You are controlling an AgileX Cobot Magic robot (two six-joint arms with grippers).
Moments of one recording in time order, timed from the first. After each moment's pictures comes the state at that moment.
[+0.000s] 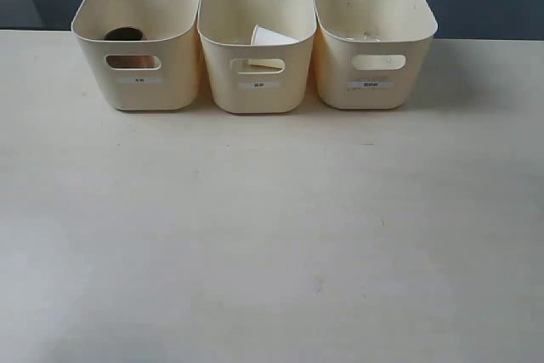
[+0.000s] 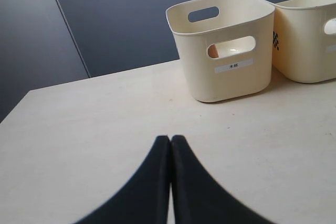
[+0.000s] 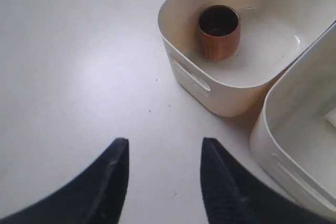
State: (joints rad) left arm -0.04 0.00 0.00 0.07 0.23 0.12; right arm 0.67 2.01 -2.07 0.31 0.97 -0.22
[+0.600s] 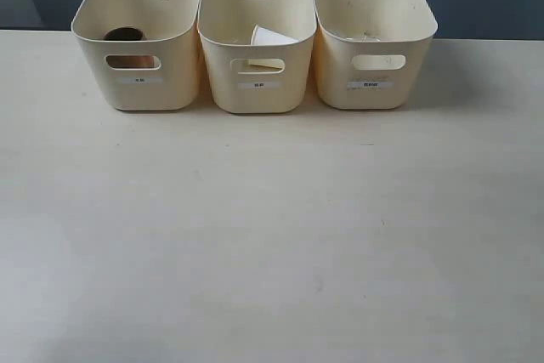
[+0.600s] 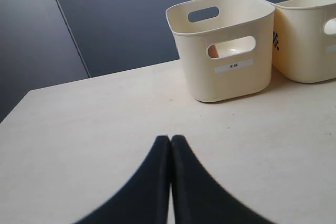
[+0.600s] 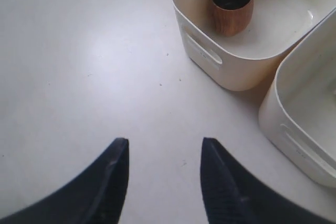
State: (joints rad) left arm -0.04 0.00 0.00 0.07 0.23 0.12; right arm 0.67 1.97 -2.07 0.31 1.08 -0.22
